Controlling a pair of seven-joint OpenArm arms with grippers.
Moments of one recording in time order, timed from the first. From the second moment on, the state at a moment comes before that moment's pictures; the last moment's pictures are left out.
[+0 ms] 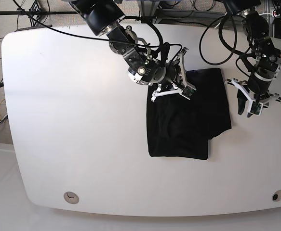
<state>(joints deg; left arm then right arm) 7.4 -6.3 -30.6 105.7 4.1 -41.7 31.0 4.9 -3.1 -36.0 86.2 6.0 22.7 -51.7</state>
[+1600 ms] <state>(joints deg) 8.3 -6.4 -36.5 105.6 4.2 -42.0 33.3 18.5 -5.8 -28.1 63.1 6.3 22.4 -33.8</state>
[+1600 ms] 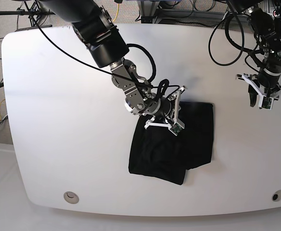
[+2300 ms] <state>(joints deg) 4.3 -9.5 -56.1 106.1 4.0 -42.2 33.3 -0.2 2.8 -22.1 111.3 5.7 22.3 -53.4</state>
